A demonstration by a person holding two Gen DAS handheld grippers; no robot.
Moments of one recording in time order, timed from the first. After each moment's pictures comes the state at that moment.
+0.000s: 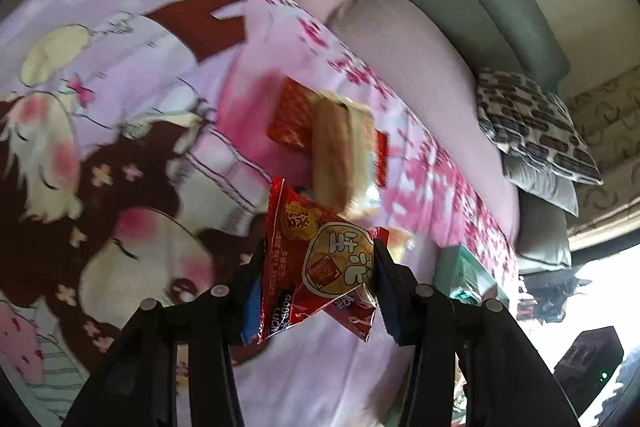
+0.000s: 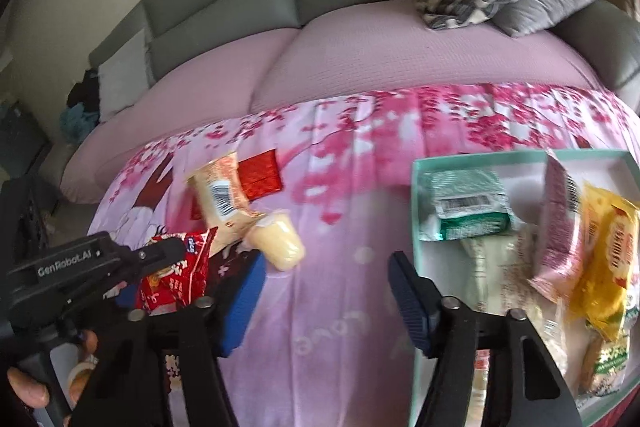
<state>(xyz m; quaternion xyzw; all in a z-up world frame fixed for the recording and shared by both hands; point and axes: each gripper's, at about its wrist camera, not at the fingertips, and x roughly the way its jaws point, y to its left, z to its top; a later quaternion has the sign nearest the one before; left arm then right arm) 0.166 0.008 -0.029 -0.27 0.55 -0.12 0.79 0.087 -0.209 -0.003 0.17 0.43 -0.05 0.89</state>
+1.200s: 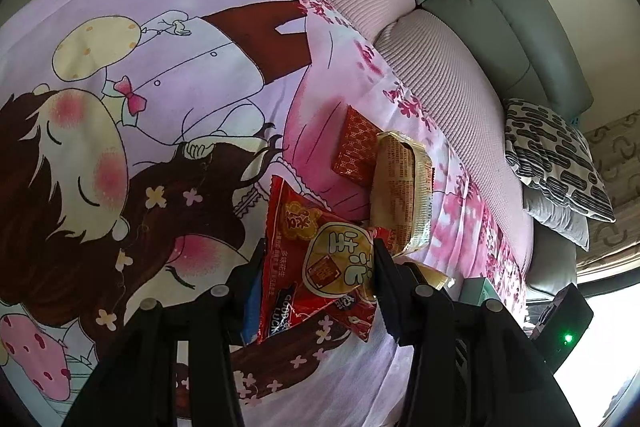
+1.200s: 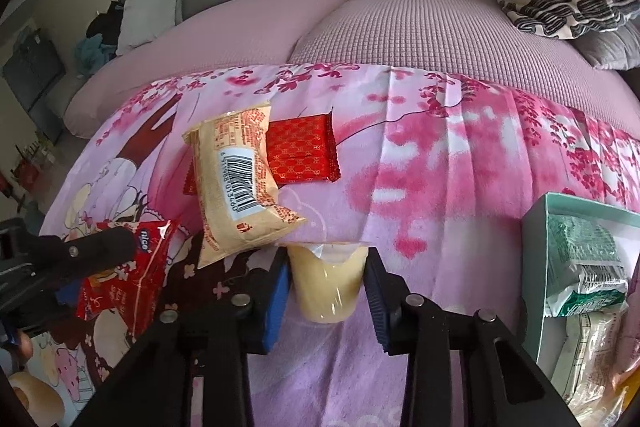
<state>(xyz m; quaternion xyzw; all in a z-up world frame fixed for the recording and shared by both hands) 0.177 0.040 -0.042 -0.29 0.55 -0.07 0.78 0.159 -0.166 -0.054 0.09 0.47 0.01 0.88</state>
